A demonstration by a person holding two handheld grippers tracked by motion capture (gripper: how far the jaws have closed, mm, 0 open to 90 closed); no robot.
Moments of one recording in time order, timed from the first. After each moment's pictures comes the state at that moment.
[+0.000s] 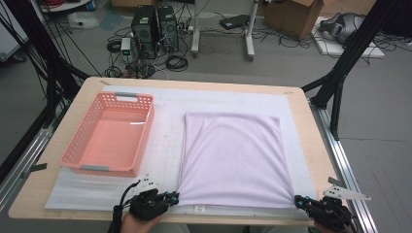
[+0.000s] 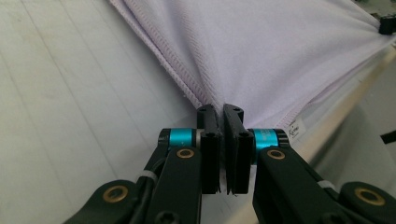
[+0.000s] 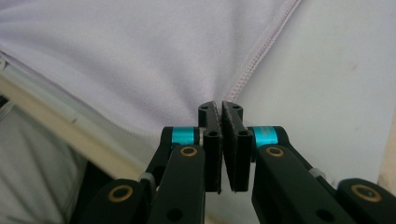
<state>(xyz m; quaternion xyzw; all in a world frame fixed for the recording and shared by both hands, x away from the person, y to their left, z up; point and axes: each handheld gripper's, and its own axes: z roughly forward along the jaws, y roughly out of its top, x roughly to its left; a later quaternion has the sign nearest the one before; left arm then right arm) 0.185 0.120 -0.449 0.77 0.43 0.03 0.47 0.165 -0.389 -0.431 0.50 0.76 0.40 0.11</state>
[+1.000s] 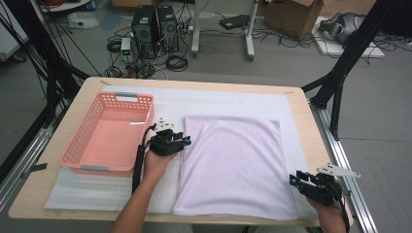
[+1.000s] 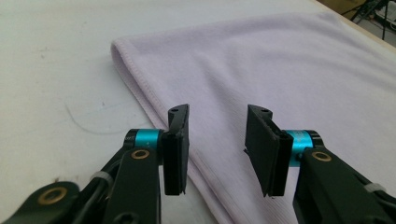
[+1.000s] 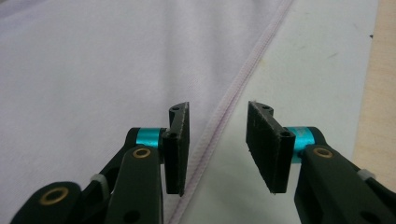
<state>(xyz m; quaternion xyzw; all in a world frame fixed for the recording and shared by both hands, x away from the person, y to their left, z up) 0.371 0.092 -0.438 0.74 0.45 0.14 0.48 0.233 -0.389 -0.435 0.51 0.74 0.40 0.17</state>
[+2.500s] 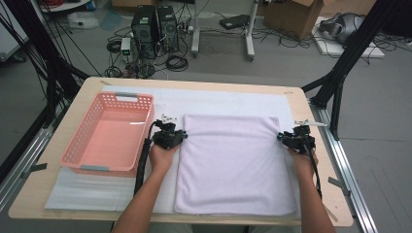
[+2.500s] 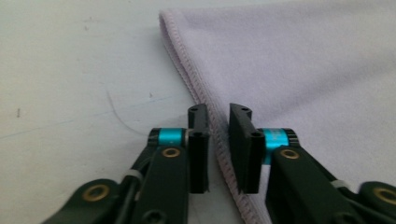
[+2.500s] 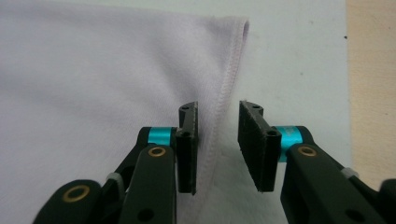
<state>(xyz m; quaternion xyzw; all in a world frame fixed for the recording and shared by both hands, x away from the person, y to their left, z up) 0.391 0.088 -0.452 0.72 0.51 0.17 0.43 0.383 -0.374 -0.441 0.56 0.71 0.37 0.21</state>
